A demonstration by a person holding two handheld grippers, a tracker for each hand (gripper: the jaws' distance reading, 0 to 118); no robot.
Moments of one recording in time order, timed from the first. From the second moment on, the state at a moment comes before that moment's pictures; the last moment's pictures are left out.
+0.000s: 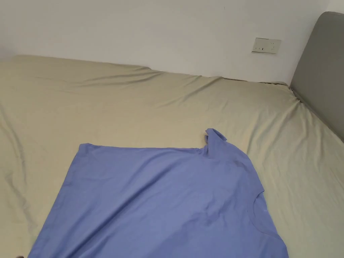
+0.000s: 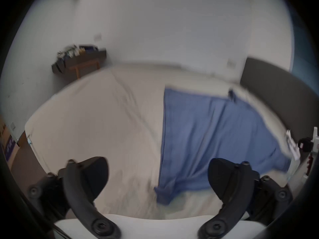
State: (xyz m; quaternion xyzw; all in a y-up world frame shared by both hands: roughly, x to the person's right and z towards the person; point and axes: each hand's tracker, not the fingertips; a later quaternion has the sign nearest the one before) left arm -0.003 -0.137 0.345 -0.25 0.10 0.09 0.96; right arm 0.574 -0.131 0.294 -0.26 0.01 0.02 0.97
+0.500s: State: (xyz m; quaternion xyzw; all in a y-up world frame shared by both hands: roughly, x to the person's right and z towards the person) left arm 0.060 -0.094 0.400 -0.08 0.12 0.05 0.99; right arm 0.515 -0.090 0.336 -0.11 0.01 0.04 0.99
